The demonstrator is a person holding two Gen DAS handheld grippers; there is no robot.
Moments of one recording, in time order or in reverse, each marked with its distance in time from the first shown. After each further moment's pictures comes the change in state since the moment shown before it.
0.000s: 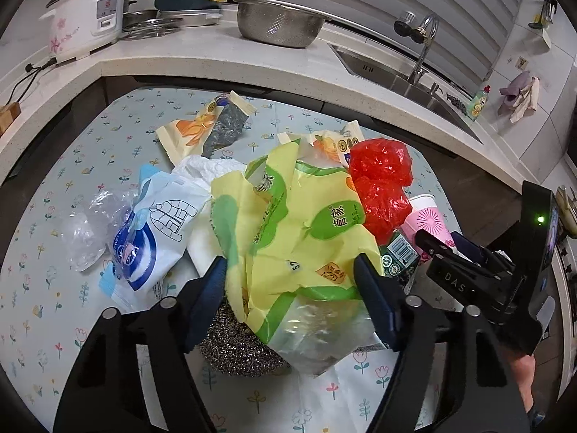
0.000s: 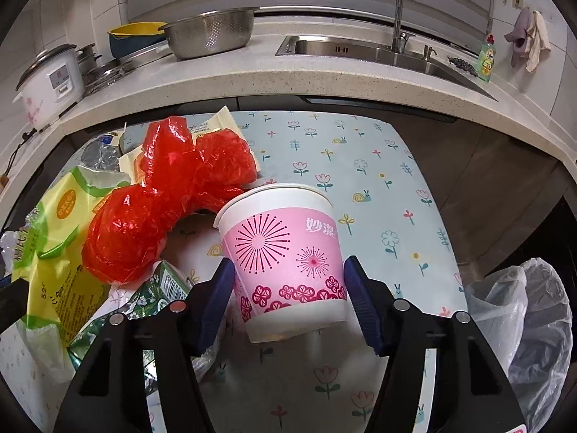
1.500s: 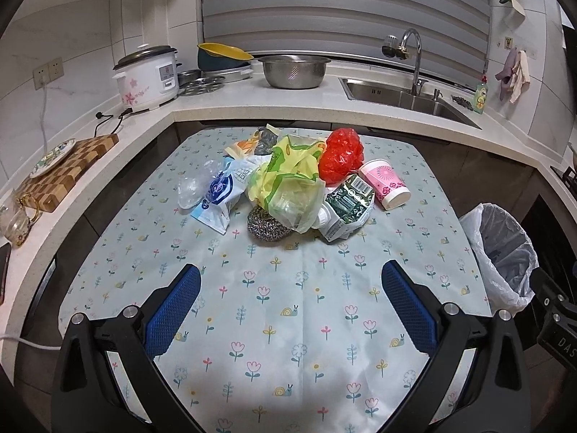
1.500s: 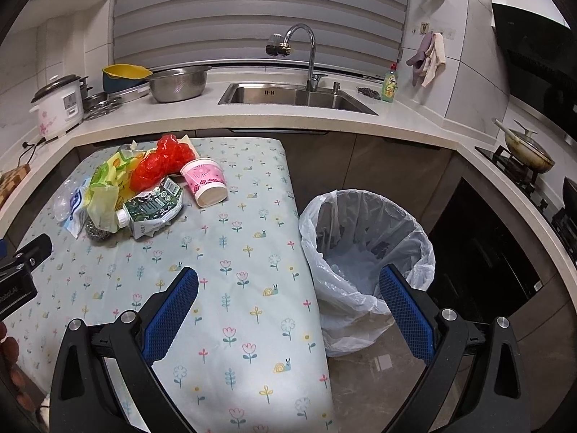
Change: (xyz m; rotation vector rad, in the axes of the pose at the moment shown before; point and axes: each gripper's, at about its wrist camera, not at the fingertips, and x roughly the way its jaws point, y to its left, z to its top) left arm -0.159 -0.069 -0.120 0.089 -0.168 0.252; right arm -0.241 -0.069 -0.130 0.051 -0.137 -0.177
